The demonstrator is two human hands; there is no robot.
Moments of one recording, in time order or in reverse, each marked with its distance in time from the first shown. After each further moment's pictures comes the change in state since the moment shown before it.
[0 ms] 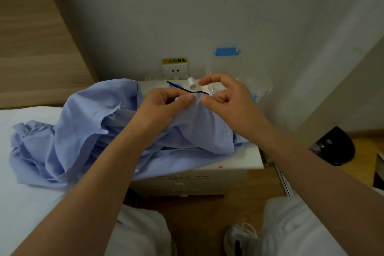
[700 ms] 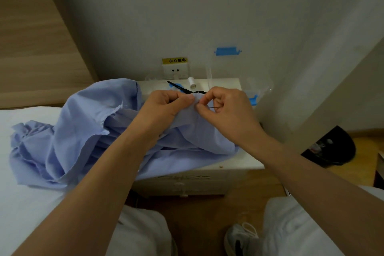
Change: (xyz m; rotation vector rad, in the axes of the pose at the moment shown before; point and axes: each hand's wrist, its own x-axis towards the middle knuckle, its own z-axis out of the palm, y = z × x) left_hand 0.003 0.000 0.006 -0.066 0.036 -0.096; right_hand -0.001 0.015 0.017 -0.334 0.156 -0.102
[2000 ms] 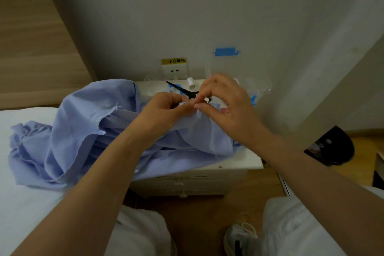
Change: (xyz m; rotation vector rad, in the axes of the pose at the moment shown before) left_hand -0.003 -0.001 -0.003 0.157 -0.110 0.059; right_hand 0.006 0.002 -0.009 0.022 0.010 -0.406
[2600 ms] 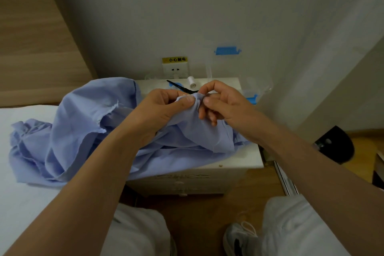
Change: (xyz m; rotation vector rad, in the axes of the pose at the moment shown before) left_hand 0.000 -0.004 -0.009 -0.197 -0.089 -0.026; right_hand 0.003 -0.005 -0.007 0.628 -0.292 0.602
